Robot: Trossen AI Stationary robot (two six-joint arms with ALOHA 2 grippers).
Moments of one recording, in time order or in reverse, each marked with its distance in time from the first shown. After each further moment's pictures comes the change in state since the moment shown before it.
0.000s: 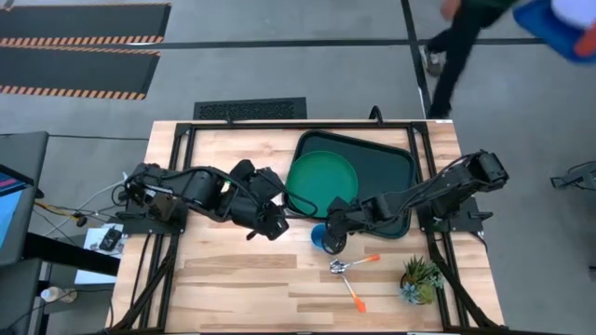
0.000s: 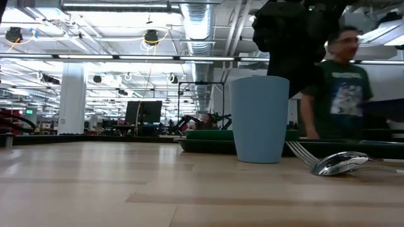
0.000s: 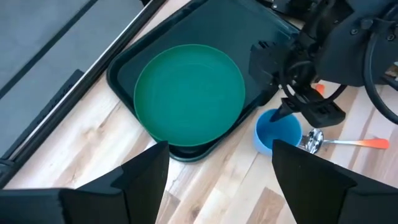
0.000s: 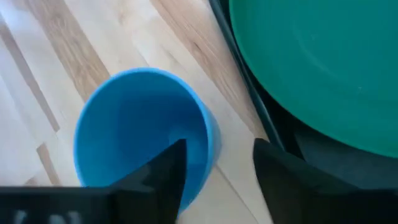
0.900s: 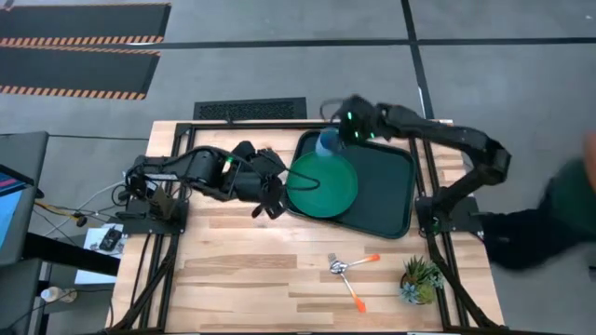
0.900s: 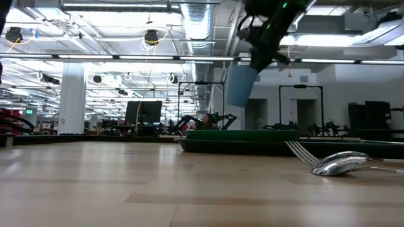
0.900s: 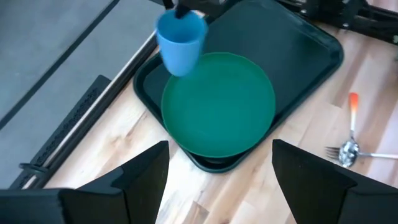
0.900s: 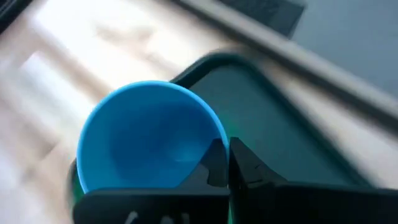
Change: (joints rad) left arm 0.118 -0.021 -0.001 0.001 0.009 0.123; right arm -0.746 -0.055 0.352 -0.268 -0.078 -0.473
